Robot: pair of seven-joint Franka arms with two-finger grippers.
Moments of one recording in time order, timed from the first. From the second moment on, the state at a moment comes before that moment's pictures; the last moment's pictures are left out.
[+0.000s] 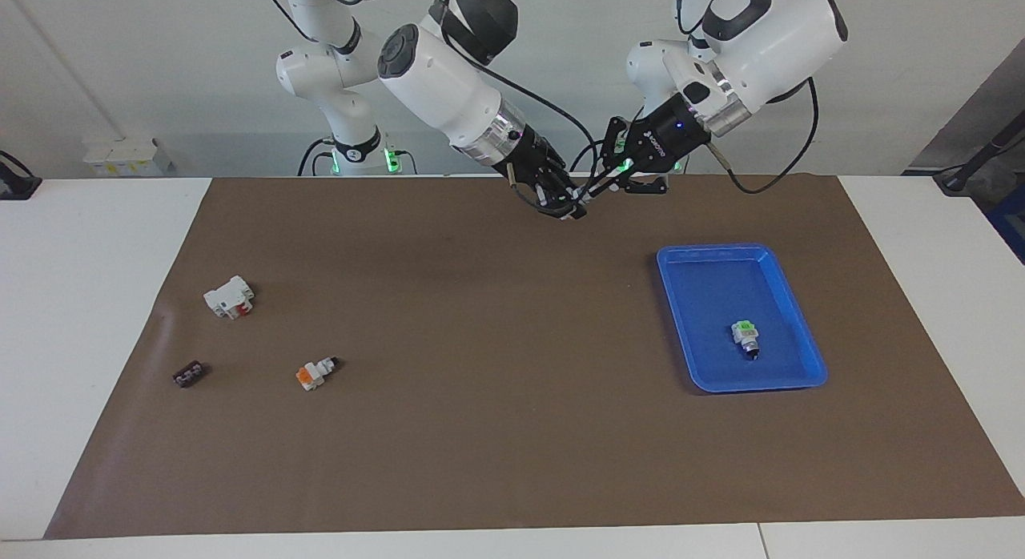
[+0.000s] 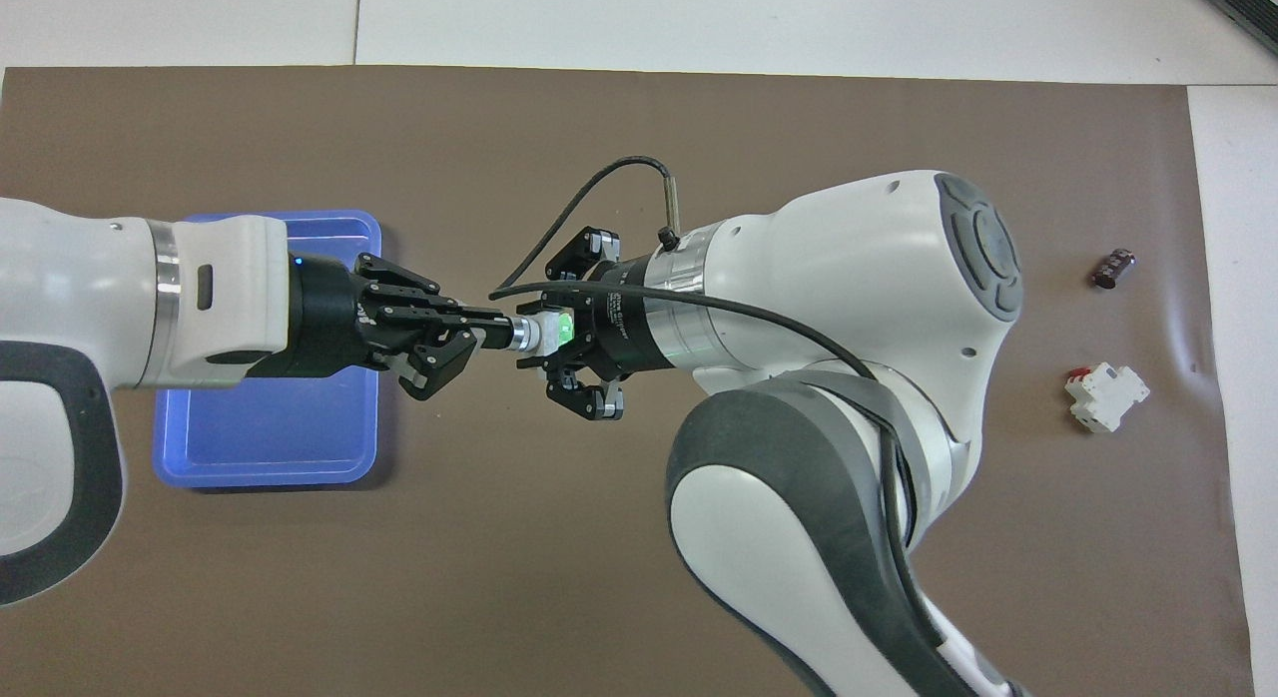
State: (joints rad) left arm -0.20 -0.13 -0.12 -1.88 -0.79 1.94 0.73; right arm 0.42 0.18 0.16 -1.62 0.69 2.13 1.84
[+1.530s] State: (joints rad) left arm -0.09 -0.15 -0.12 -1.95 -0.53 1.89 0.67; right arm 0.41 0.10 0.16 -1.63 0.47 2.13 1.47
